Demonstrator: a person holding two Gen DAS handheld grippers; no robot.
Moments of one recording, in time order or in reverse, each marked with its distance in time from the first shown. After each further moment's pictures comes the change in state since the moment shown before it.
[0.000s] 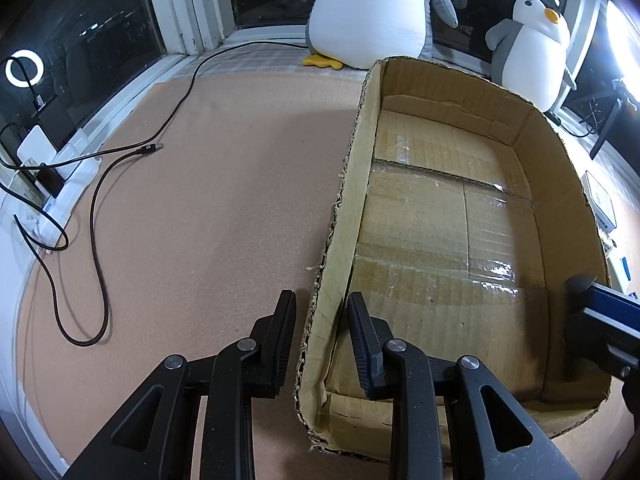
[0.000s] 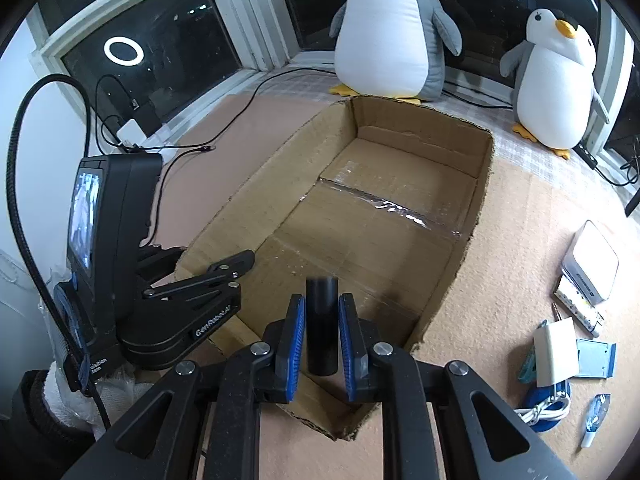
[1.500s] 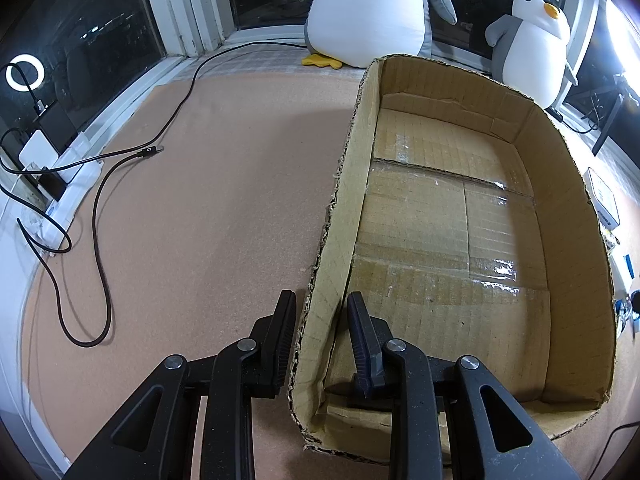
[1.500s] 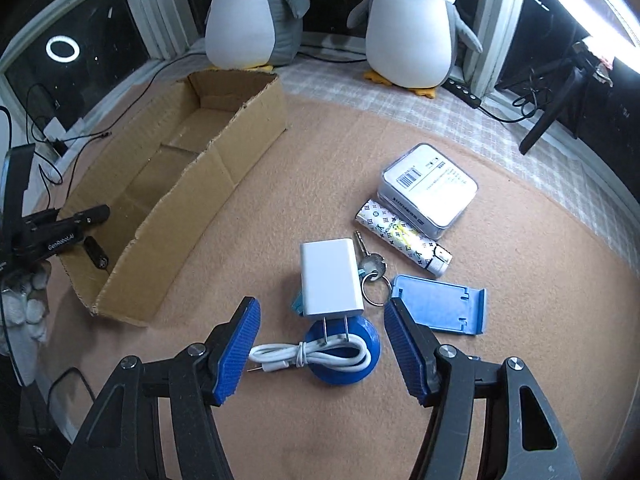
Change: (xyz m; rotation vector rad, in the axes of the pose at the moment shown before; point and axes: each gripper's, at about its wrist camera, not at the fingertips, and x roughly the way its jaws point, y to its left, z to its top) left arm 0.000 -0.003 0.001 0.008 0.007 0.012; right arm -0.039 -0.143 -0.048 0.055 0.083 -0.216
